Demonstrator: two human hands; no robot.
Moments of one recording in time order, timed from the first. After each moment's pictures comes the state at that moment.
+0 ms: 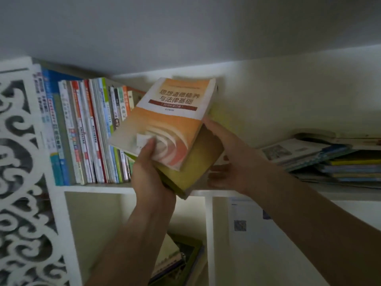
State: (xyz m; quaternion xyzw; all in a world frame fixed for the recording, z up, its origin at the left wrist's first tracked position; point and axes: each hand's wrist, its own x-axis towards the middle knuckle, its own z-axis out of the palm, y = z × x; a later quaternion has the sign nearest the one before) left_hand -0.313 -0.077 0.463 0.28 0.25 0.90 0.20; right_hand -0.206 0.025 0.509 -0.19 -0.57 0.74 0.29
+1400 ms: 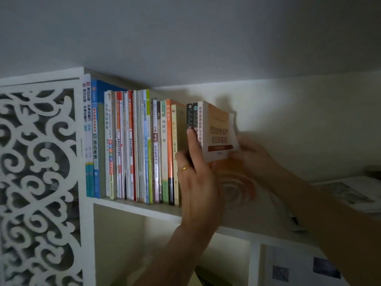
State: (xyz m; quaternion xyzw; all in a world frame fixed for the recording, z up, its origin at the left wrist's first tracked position) left_hand -0.366 -0.025 0.455 0.38 0.62 0.55 -0.41; right_hand -0.315 0.112 0.524 -0.06 -0.76 0.52 0.39
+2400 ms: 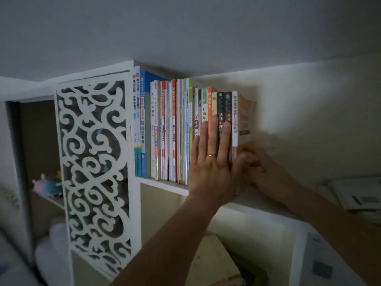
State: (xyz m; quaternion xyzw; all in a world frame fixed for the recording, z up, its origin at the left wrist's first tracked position) left_hand -0.441 -0.064 0.450 0.38 0.73 0.24 -0.52; right_hand -0.337 0.067 0.475 -0.03 -0.87 0.33 0.35
